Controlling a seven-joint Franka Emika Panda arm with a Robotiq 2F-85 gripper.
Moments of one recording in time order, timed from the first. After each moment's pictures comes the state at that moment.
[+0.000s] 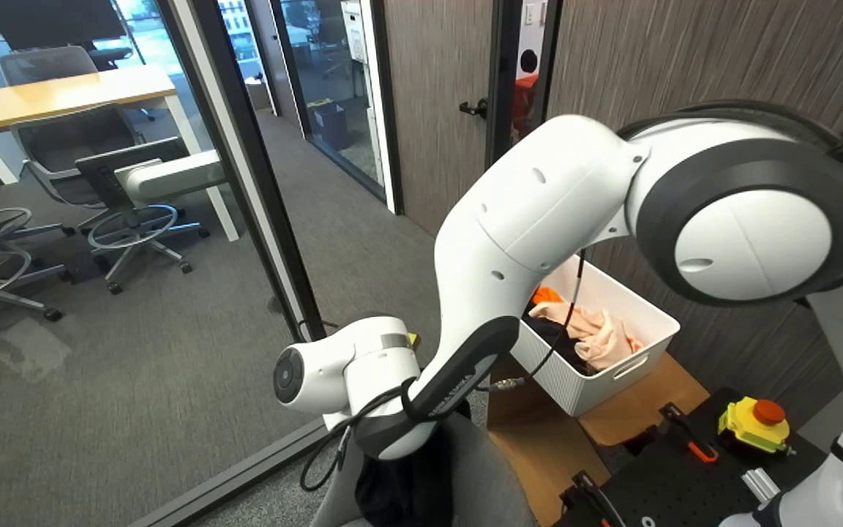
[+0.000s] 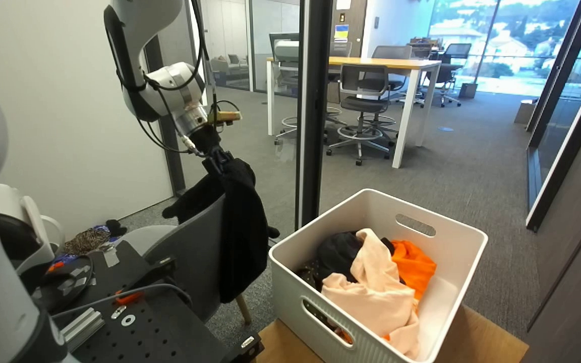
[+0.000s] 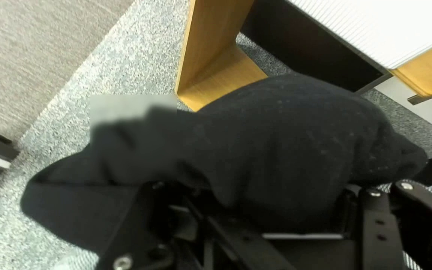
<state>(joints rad) 0.48 0.68 0.31 -1.82 -0.84 1.96 -0.90</state>
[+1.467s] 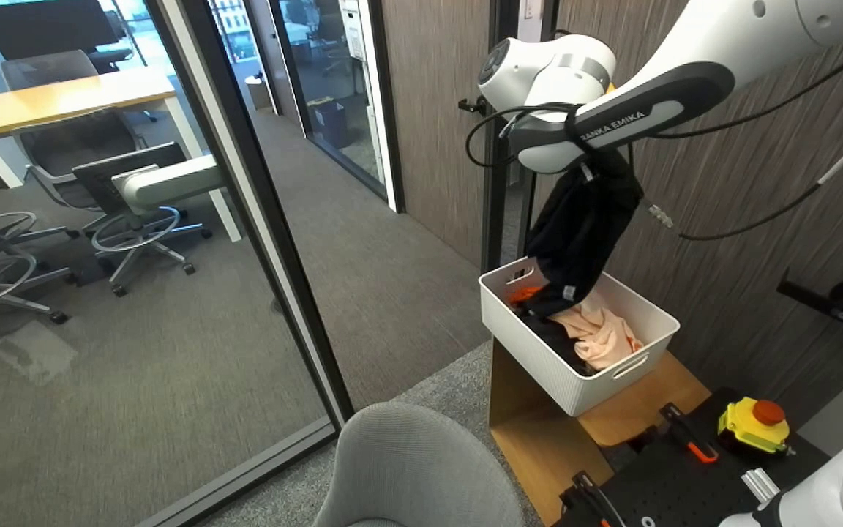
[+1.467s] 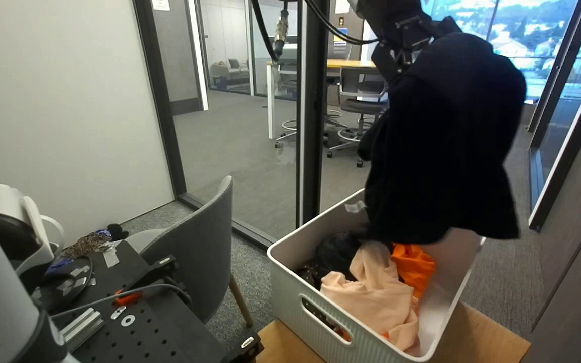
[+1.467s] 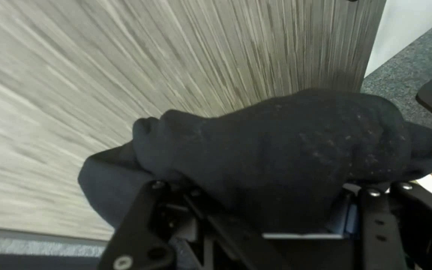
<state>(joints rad) 0.00 0.10 0.01 -1.94 -0.83 1.76 -0.64</state>
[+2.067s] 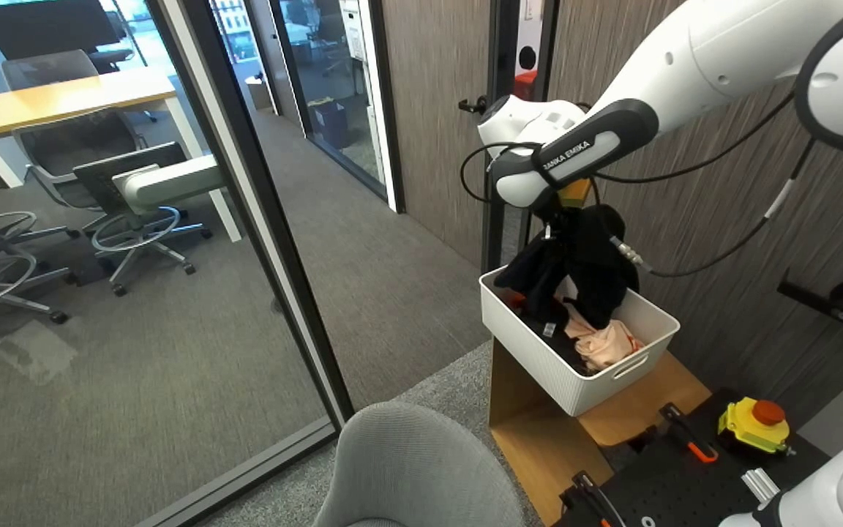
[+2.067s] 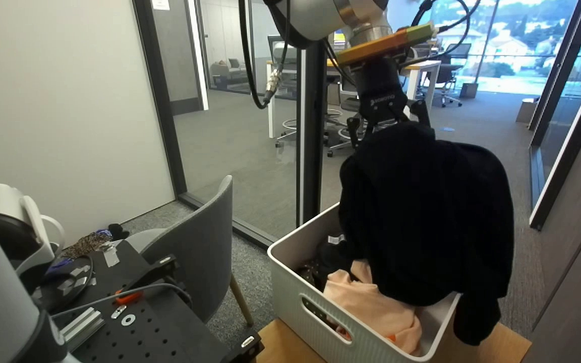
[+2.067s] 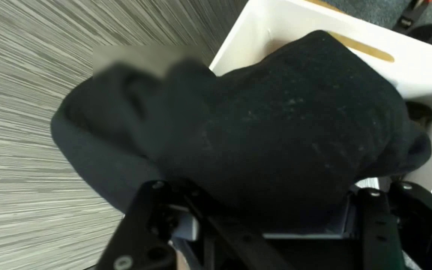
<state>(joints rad) -0.02 0.30 0.00 -1.91 -0.55 1.89 -0.23</state>
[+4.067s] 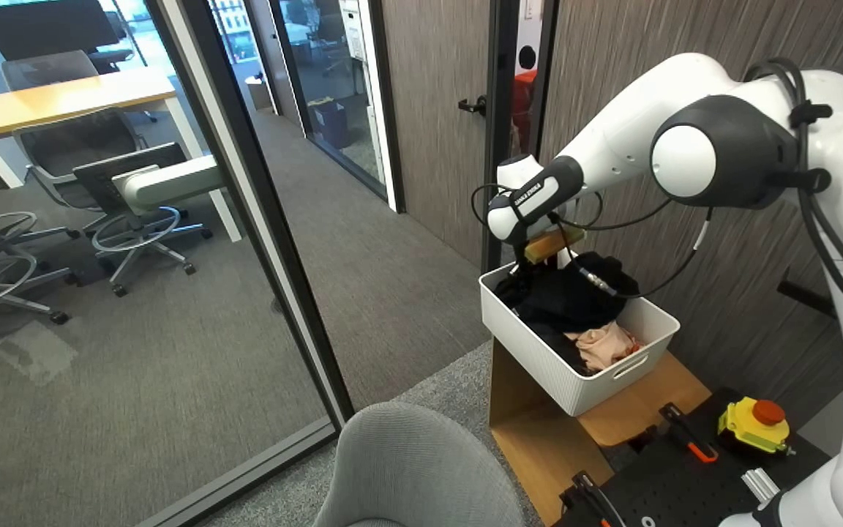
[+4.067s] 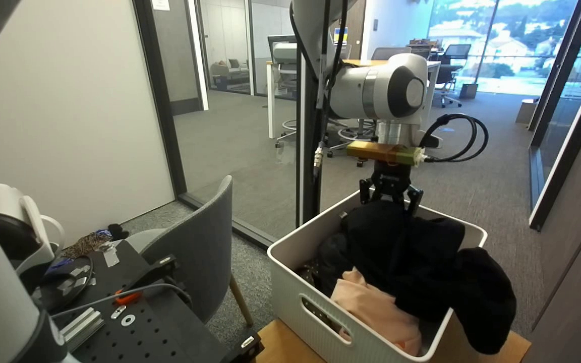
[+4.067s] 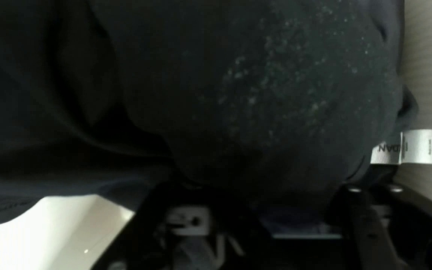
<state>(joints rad) -0.07 0.71 -0.06 -1.70 -0.16 2.20 0.01</state>
